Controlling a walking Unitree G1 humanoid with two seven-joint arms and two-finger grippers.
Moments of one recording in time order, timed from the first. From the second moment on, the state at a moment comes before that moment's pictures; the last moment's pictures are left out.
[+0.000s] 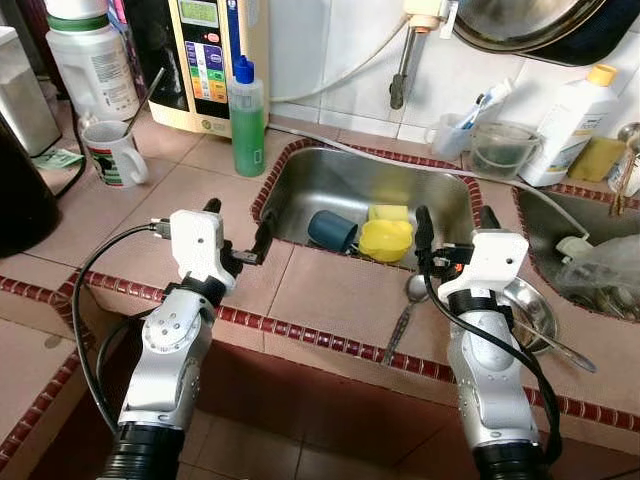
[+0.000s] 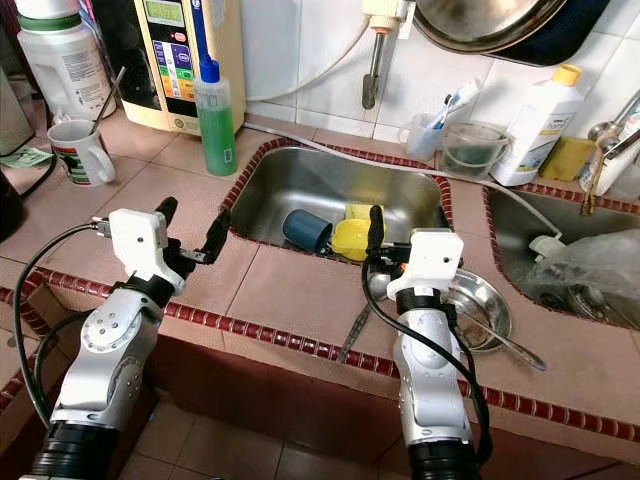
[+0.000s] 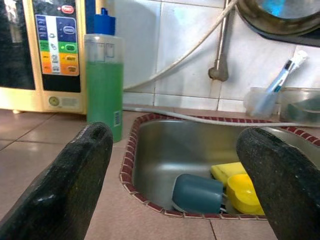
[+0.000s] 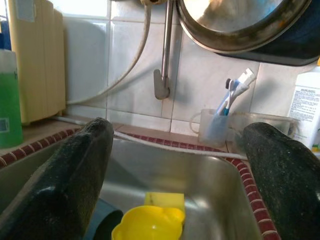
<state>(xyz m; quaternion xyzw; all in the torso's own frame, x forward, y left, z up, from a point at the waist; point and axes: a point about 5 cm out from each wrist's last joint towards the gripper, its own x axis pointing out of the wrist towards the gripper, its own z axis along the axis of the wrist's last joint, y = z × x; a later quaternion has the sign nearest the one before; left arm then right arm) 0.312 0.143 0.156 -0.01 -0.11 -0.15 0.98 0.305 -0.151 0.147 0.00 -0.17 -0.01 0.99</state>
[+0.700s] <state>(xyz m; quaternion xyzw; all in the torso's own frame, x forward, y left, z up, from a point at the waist) 0.304 0.132 0.149 -0.03 -0.11 -0.18 0.98 0.298 -0.157 0.140 -0.02 -0.15 0.00 0.99</state>
